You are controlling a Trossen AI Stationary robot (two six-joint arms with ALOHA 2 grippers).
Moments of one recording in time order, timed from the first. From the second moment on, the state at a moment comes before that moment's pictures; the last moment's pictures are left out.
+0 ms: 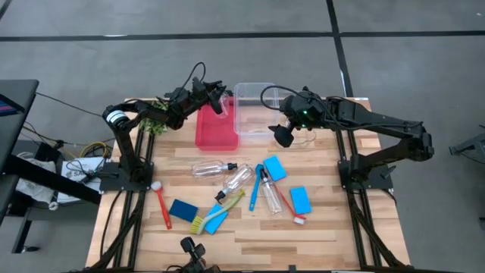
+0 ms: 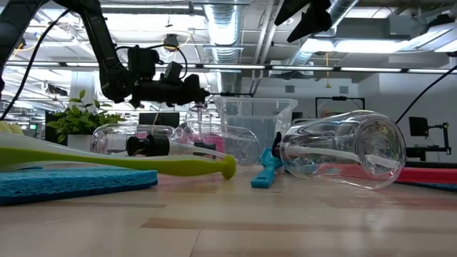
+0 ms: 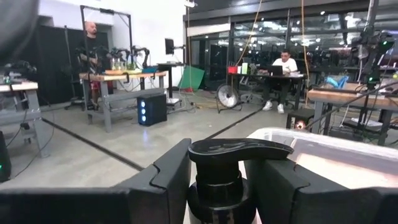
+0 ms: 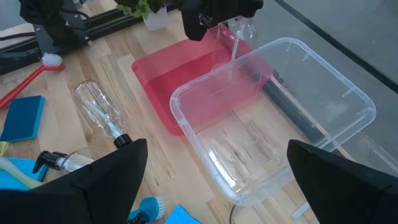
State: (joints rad) left arm 0.76 1.84 0.71 1.27 0.16 0.02; right arm -0.23 1.18 1.36 -0.81 0.19 0.23
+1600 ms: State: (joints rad) left arm 0.74 1.88 0.72 1.22 0.16 0.01; right arm -0.22 1.18 1.36 -0.81 0.18 0.23
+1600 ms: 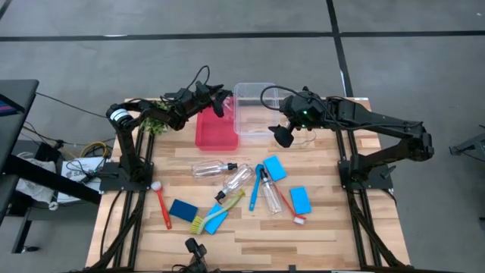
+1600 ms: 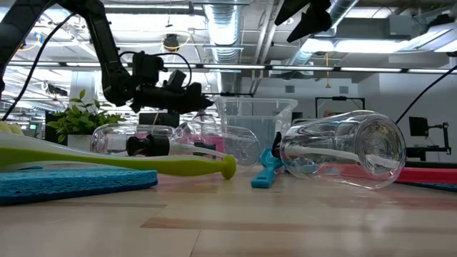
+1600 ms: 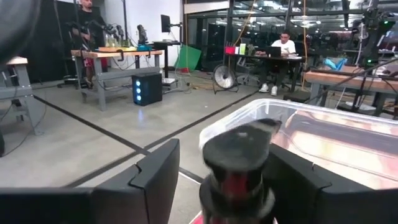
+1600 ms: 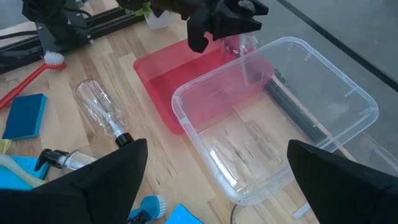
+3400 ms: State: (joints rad) left arm 0.74 1.88 0.72 1.20 0.18 -0.01; right arm -0.22 1.18 1.36 -0.81 0.18 0.20
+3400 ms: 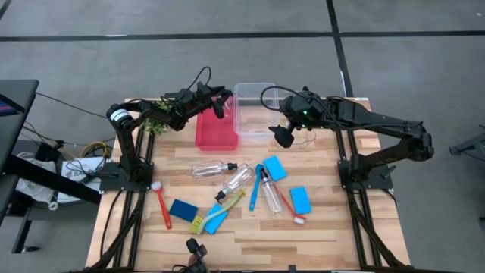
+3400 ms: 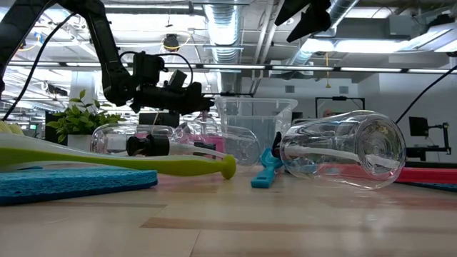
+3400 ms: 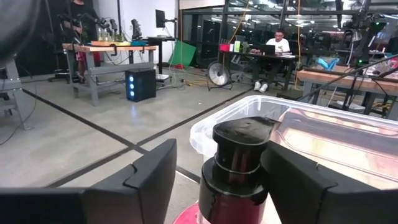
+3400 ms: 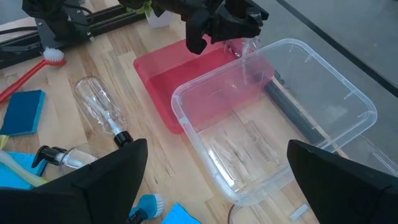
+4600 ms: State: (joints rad) left arm 0.74 1.52 0.72 0.56 0.17 0.13; right arm -0.23 1.18 1.36 -0.81 0.18 0.15
